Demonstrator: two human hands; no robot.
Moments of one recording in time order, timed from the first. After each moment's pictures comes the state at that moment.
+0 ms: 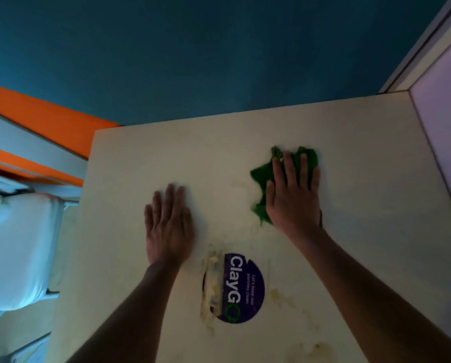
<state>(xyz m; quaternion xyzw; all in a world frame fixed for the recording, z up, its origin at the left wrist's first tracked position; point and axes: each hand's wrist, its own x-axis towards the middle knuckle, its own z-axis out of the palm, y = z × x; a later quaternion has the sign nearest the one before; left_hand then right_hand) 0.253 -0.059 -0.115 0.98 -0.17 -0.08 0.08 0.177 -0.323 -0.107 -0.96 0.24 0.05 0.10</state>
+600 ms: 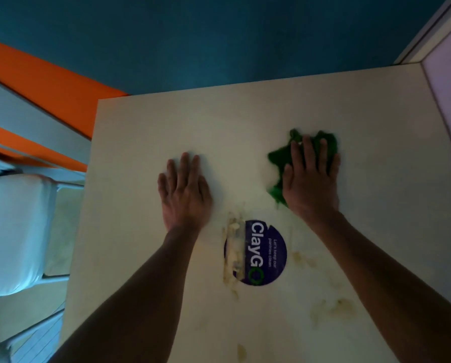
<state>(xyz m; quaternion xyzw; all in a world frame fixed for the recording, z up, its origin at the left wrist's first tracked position) 0.259 -0.056 -0.120 0.98 -0.18 -0.06 0.10 0.152 -0.294 -0.118 -0.96 0.29 0.02 0.08</state>
